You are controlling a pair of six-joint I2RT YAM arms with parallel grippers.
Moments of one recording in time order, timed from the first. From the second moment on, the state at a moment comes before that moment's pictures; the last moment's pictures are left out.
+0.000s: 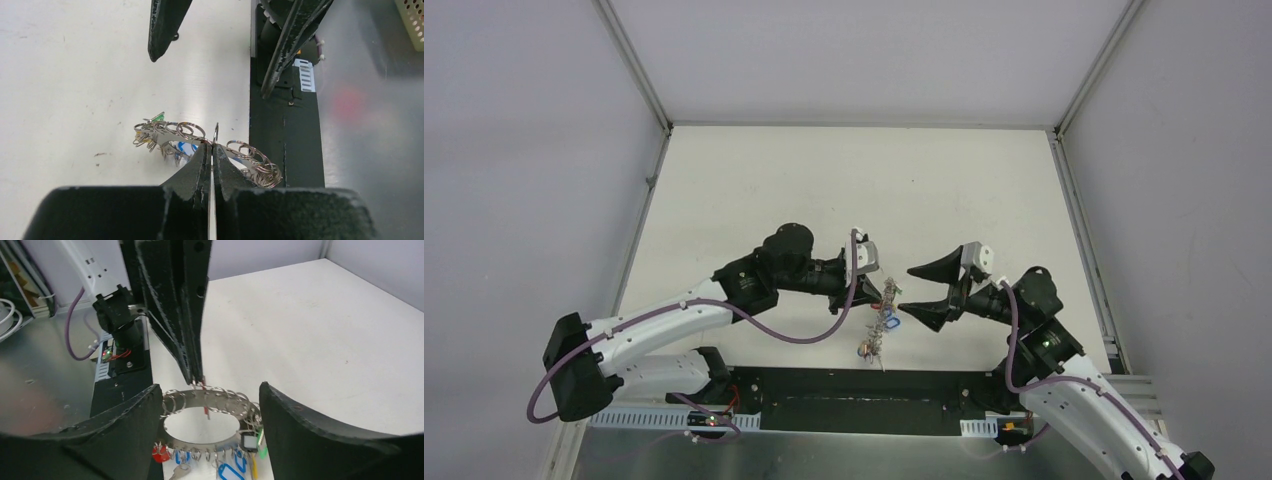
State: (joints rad) left arm -0.98 1.08 0.77 0.10 0.54 0.00; right arm 0.62 0.44 0.37 0.15 -0.72 0.10
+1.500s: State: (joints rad) left arm -1.12 1.58 1.89 -1.31 0.05 0.20; right arm 0.72 0.86 0.39 0.74 -0.72 0.40
